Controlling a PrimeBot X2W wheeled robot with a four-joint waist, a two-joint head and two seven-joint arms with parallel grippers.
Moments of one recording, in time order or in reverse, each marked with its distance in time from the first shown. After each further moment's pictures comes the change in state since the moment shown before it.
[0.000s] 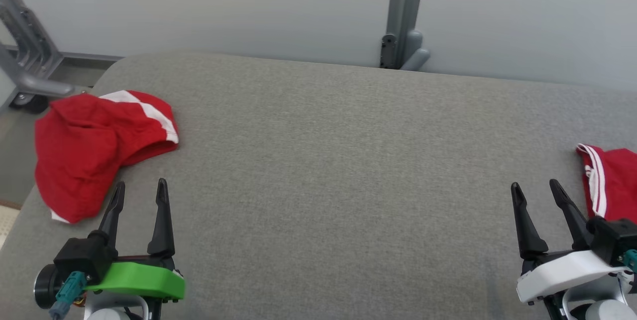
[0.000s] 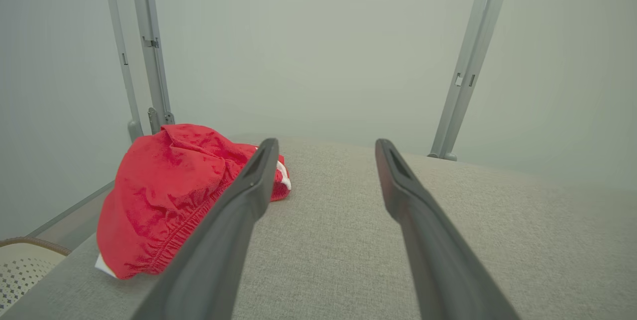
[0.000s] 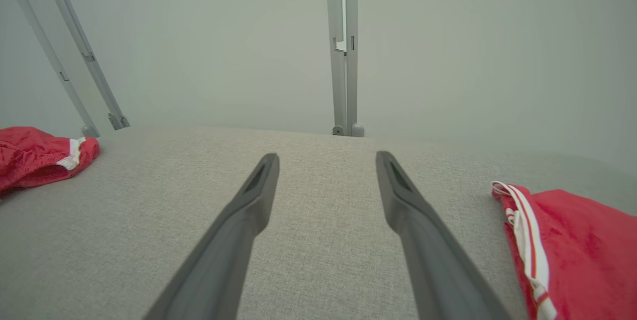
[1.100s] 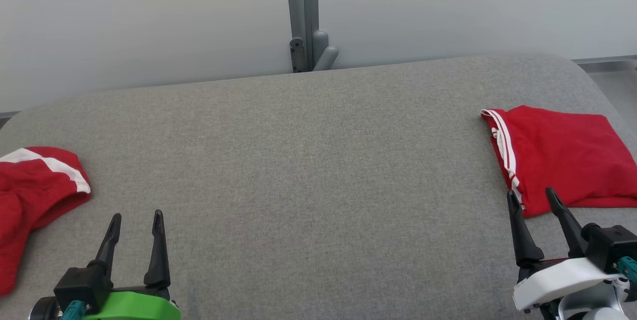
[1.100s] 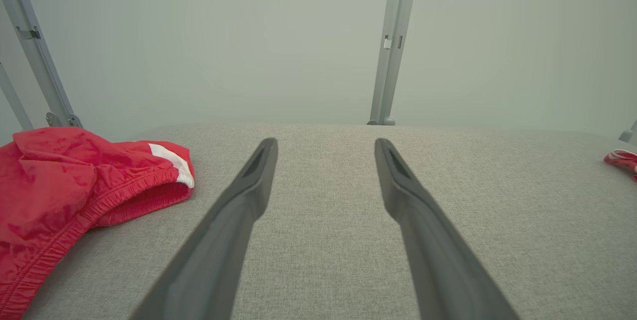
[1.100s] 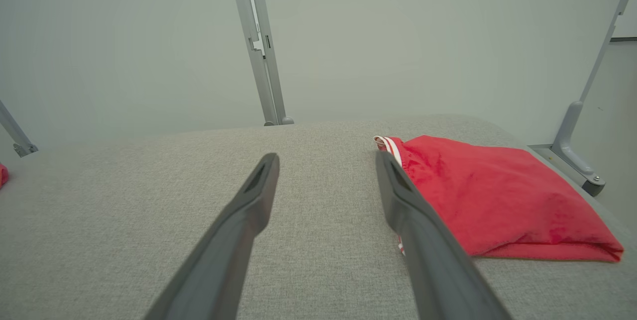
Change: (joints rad) left arm 0.095 0.034 -0.014 -0.020 -0.007 0.040 0.000; right arm 0.009 0.017 0.007 0.001 -0.012 0.000 0.003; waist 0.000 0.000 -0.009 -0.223
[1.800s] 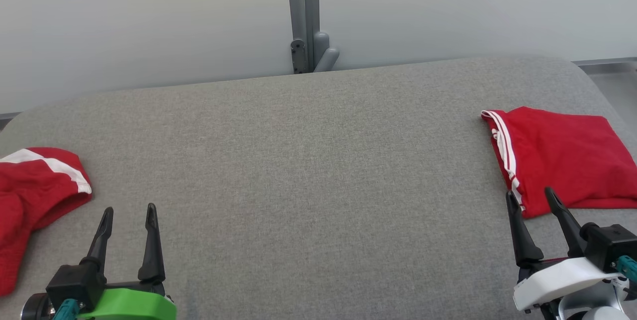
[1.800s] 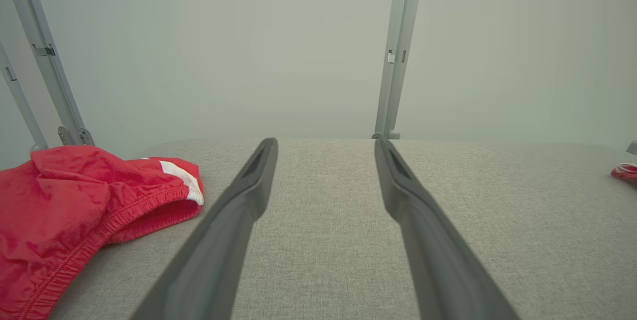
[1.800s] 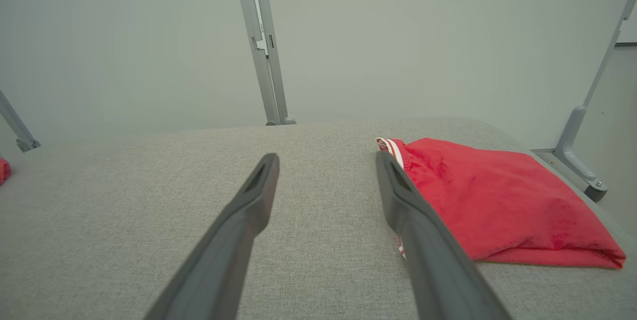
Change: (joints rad) left arm -0.001 0.015 0.001 -0.040 -0.002 0.026 0.000; right arm -0.011 -0.014 0.010 0.018 -0.001 0.000 -0.010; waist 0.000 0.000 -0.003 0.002
